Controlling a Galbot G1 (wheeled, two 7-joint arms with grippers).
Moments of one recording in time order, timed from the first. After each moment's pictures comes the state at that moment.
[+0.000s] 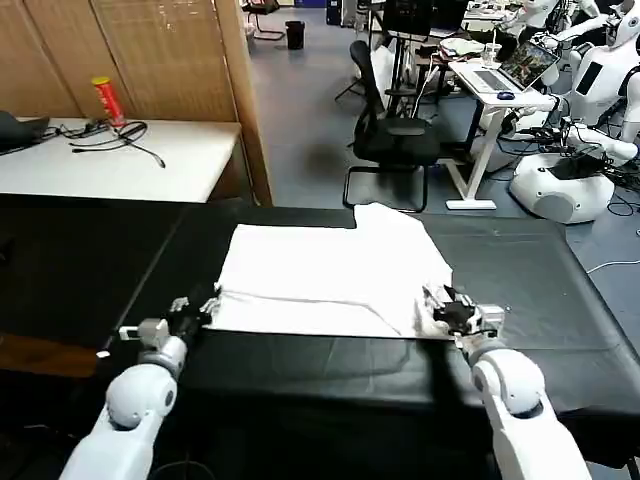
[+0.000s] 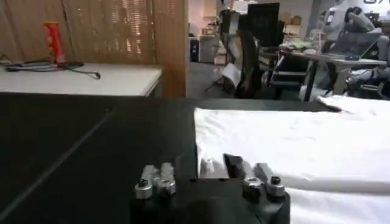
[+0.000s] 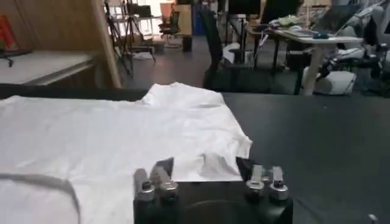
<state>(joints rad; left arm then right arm) 1.22 -1.16 -0.51 -1.79 -0.45 0.35 -0.06 -1.32 1.21 0.59 1.98 0.37 -0.53 0.01</state>
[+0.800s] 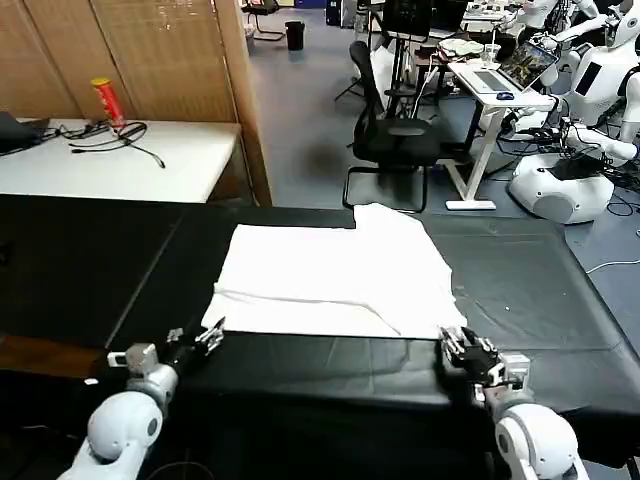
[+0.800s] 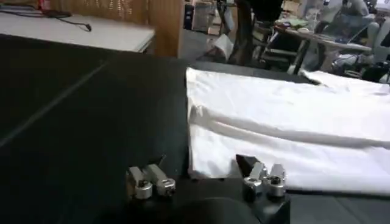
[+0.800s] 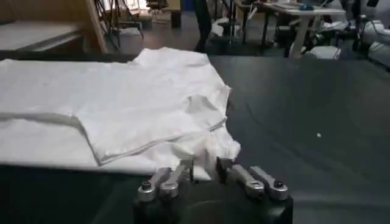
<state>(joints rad) 1.36 -1.14 -0.56 -1.87 -0.53 0.43 -0.02 -1.43 1.22 0.61 2.01 0.37 -0.56 0.04</state>
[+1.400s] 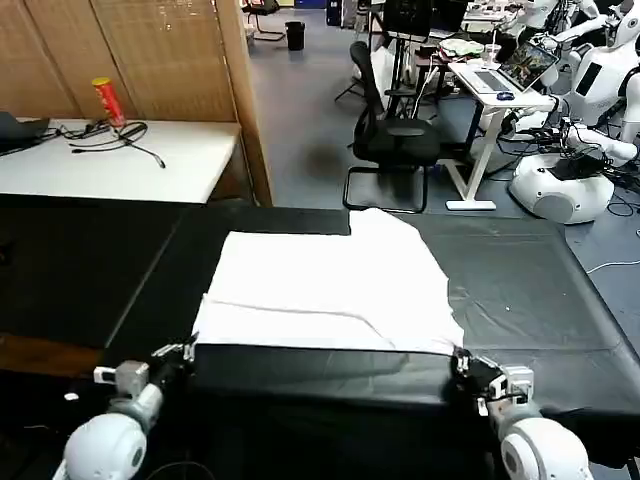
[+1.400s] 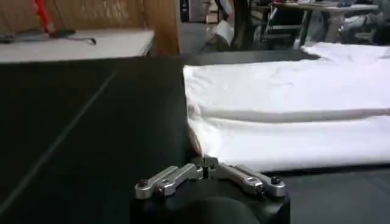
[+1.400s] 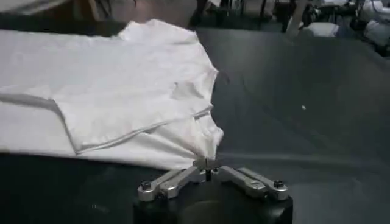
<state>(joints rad) 1.55 -1.06 -0.62 -2.05 -0.39 0.46 -0.04 -1.60 1.19 0.63 2.22 0.41 -0.74 0.13</state>
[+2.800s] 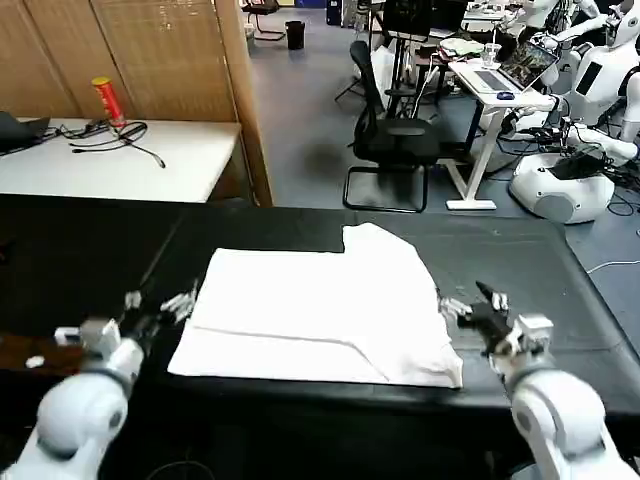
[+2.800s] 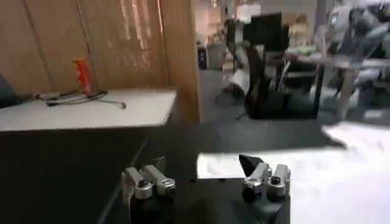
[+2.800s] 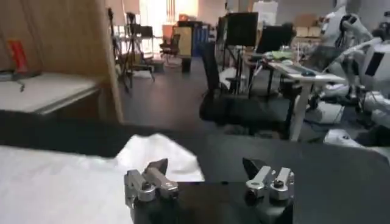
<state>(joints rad) 1.19 -1.00 -0.59 -1.95 -0.66 0.50 -0.15 -0.93 1.12 0.44 1.82 0.48 -0.64 0.13</state>
